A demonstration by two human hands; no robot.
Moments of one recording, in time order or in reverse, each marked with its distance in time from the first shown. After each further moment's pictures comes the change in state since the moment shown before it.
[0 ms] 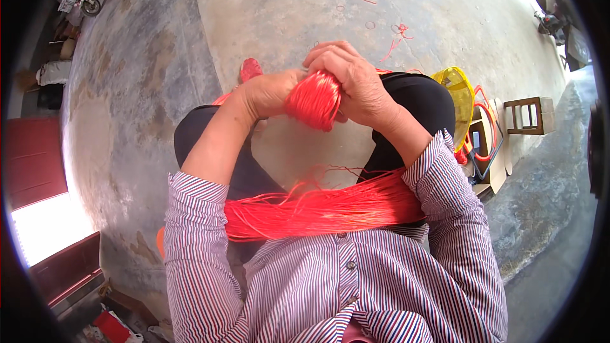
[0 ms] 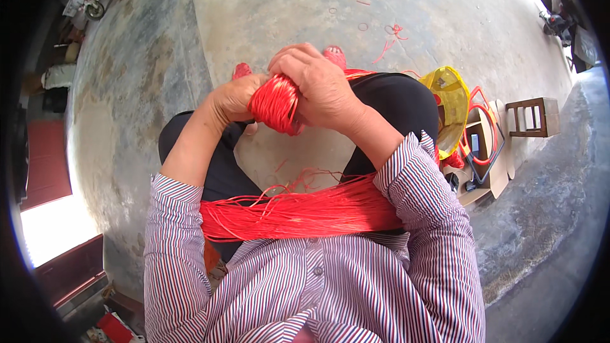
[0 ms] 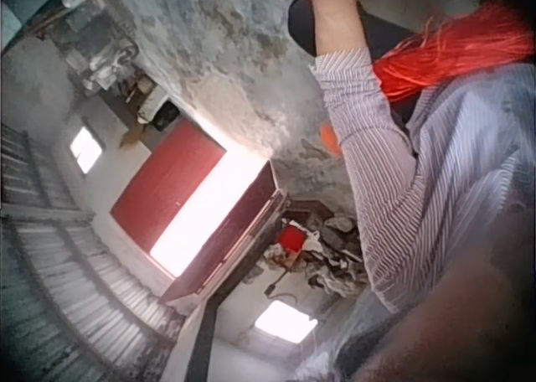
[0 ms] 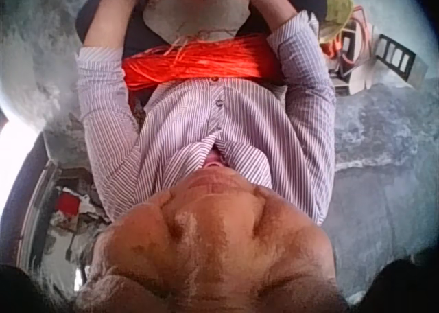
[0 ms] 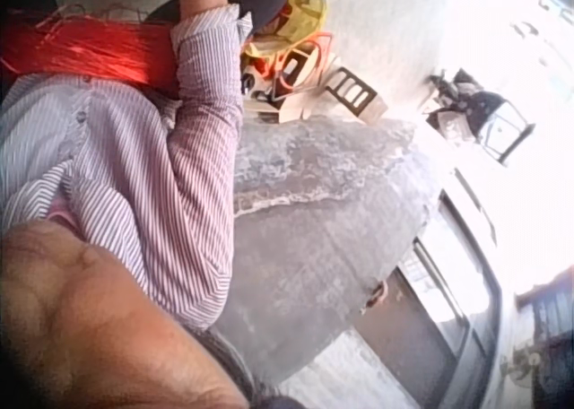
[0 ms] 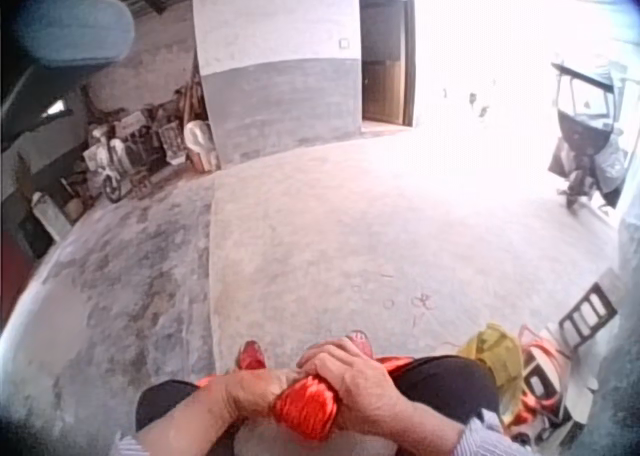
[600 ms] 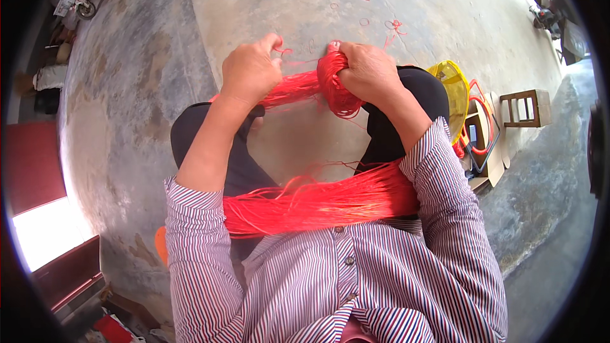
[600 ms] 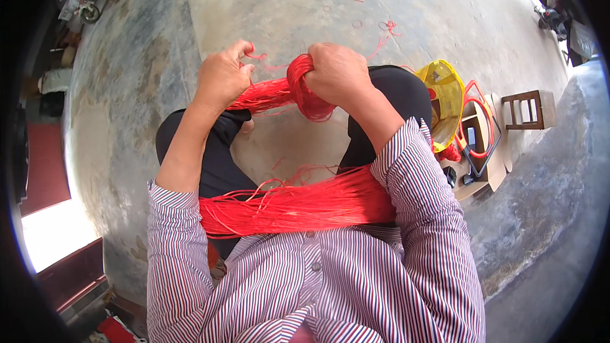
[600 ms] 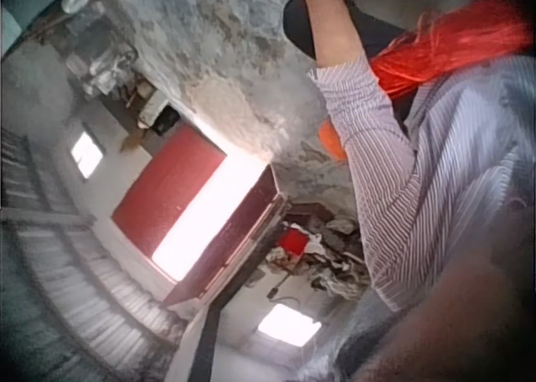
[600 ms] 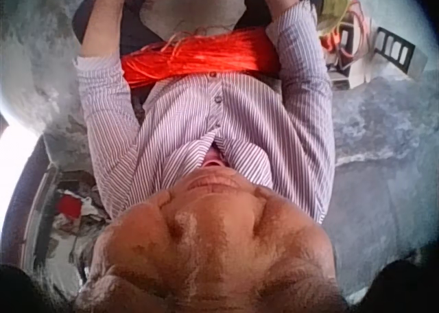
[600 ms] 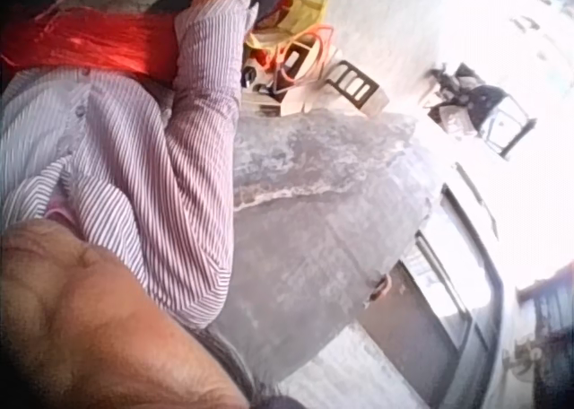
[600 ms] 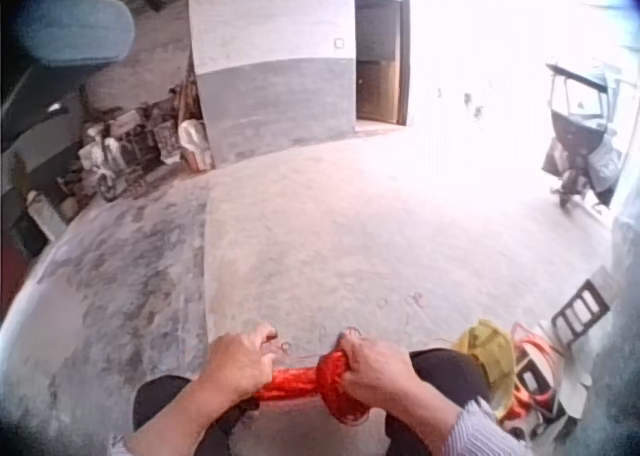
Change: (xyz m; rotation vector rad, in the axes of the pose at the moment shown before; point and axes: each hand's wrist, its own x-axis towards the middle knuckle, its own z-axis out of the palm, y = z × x) left_hand -0.004 0.001 -0.003 1.054 0.938 -0.129; right_hand -0.003 0.010 -0.019 -0.395 -0.254 0.642
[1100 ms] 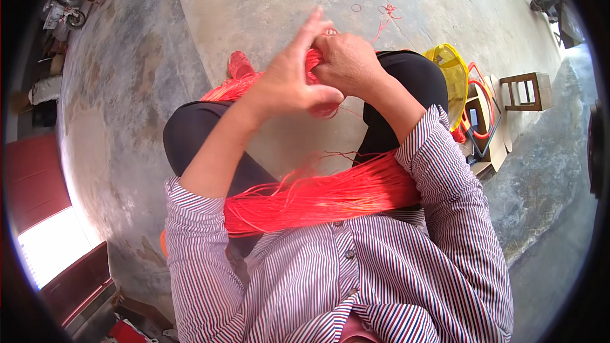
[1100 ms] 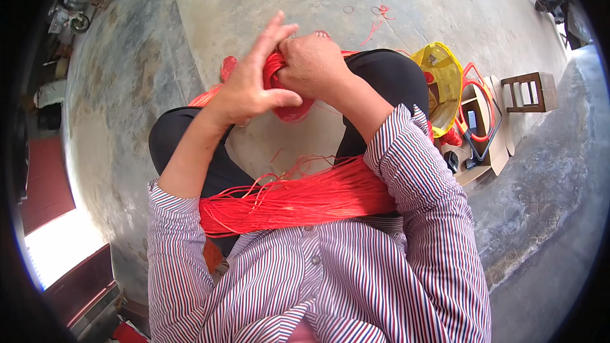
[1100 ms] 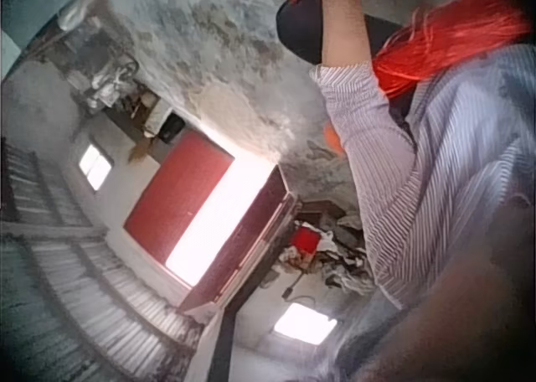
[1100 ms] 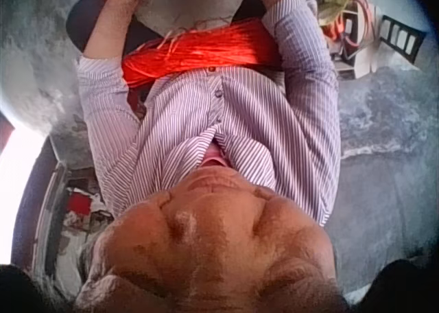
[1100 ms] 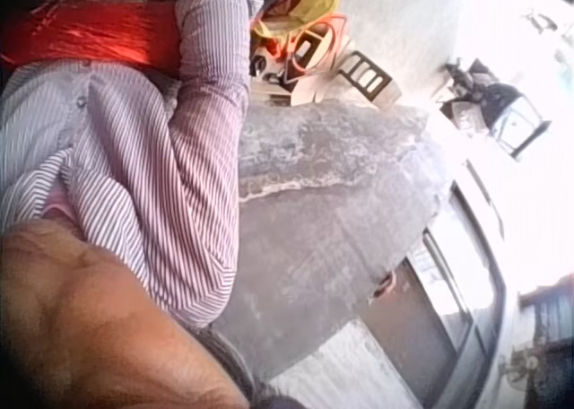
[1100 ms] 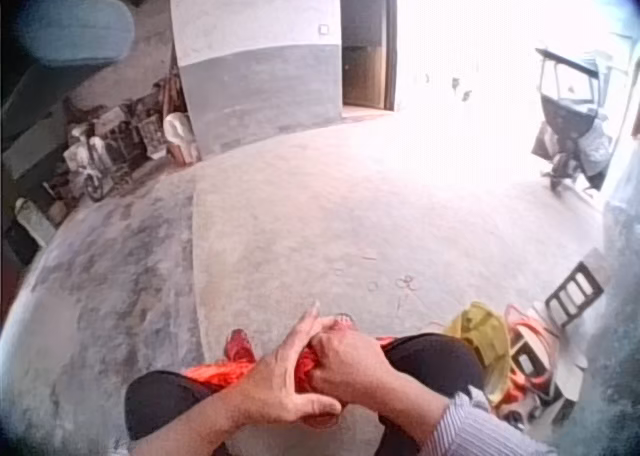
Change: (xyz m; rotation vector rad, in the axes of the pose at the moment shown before) left_hand -0.010 0.044 0.012 -0.574 -0.203 0.397; right_hand 0.007 -0.007 0.014 0.005 -0.052 -0.127
